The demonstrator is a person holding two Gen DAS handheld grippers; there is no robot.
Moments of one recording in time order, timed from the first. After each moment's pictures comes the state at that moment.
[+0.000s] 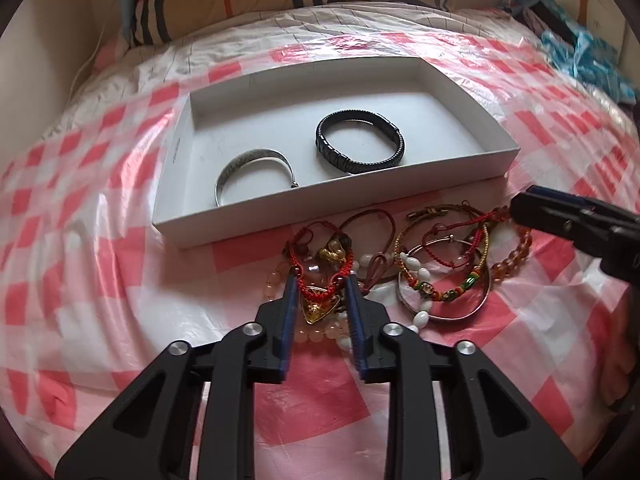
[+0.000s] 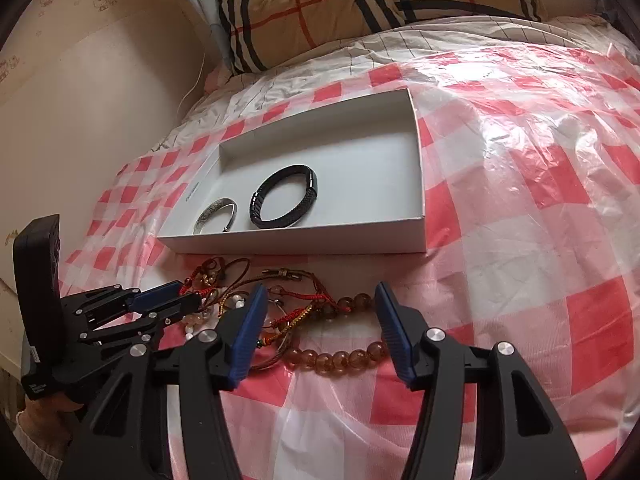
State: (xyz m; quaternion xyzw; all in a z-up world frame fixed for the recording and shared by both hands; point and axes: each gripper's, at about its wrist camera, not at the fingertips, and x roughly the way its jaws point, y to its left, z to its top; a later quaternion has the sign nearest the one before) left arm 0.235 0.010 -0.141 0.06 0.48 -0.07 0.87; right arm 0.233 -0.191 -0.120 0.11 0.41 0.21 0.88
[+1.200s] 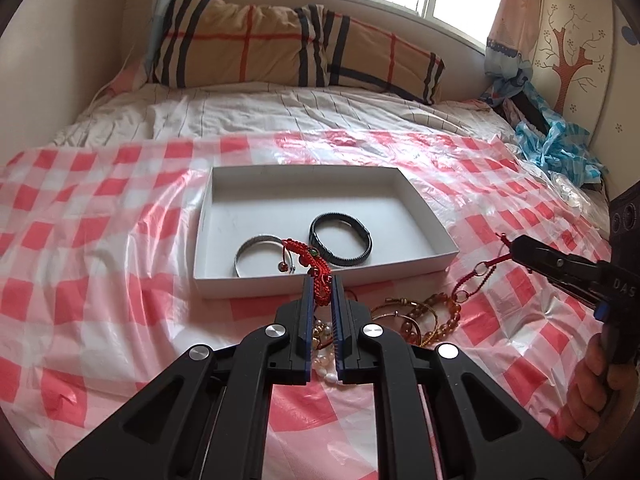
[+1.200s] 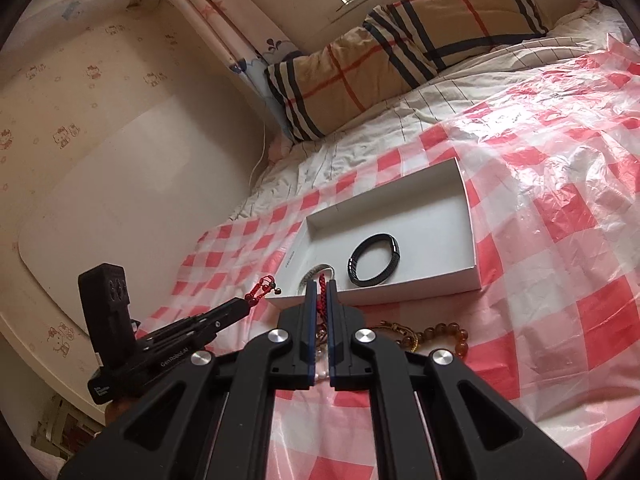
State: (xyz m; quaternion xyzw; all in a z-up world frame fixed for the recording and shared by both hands) left arm 0.199 0.042 -0.068 -0.04 0.36 -0.10 0.93; right arm 0.188 -0.212 -0.055 0.24 0.30 0.29 0.88
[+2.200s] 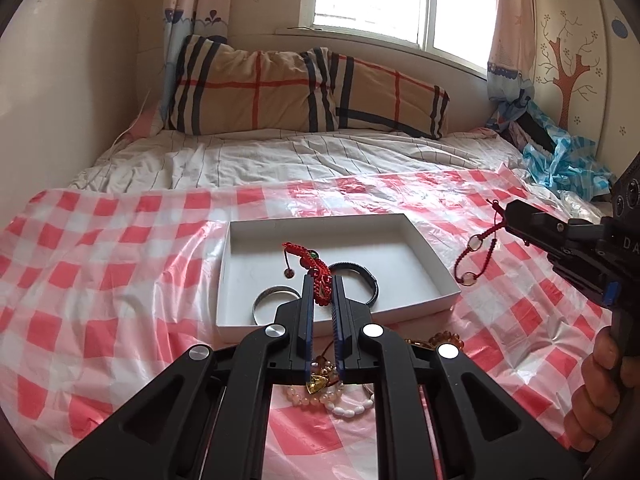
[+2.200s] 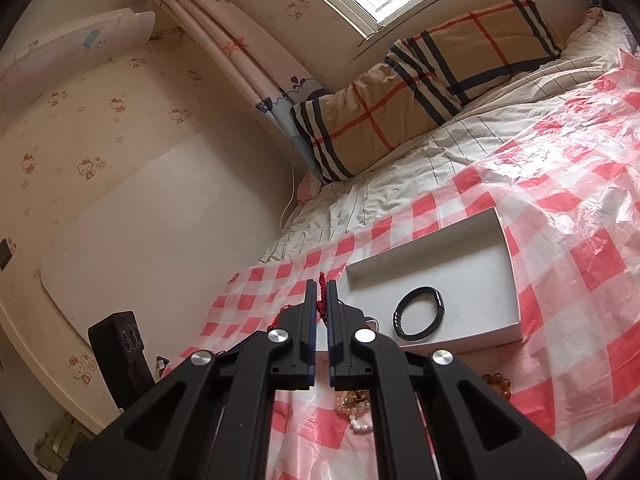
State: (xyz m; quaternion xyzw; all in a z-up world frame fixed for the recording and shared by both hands) left arm 0.189 0.037 -0.035 -0.02 0.29 -0.07 0.95; right arm 0.200 -0.198 -0.018 0.27 0.23 0.32 0.88
